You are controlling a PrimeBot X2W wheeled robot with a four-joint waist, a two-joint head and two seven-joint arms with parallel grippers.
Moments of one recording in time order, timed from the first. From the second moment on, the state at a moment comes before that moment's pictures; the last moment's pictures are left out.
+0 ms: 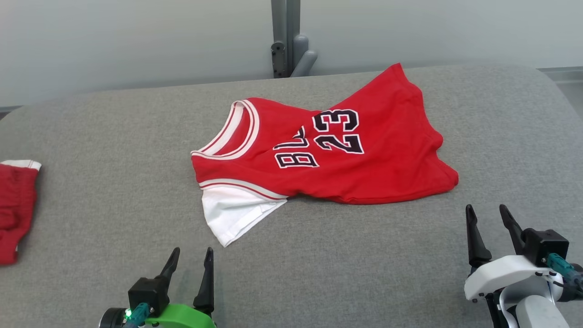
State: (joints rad) left arm -0.05 0.05 -0.16 0.43 -0.23 -0.08 -0.26; right arm -0.12 -0.10 -0.10 0.40 0.14 0.13 -0.26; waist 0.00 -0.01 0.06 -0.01
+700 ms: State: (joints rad) left arm -0.04 0.05 -0.17 0.37 -0.22 -0.08 -0.26; right arm -0.12 -0.07 -0.08 0.33 0.13 0.13 -0.26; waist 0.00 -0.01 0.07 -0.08
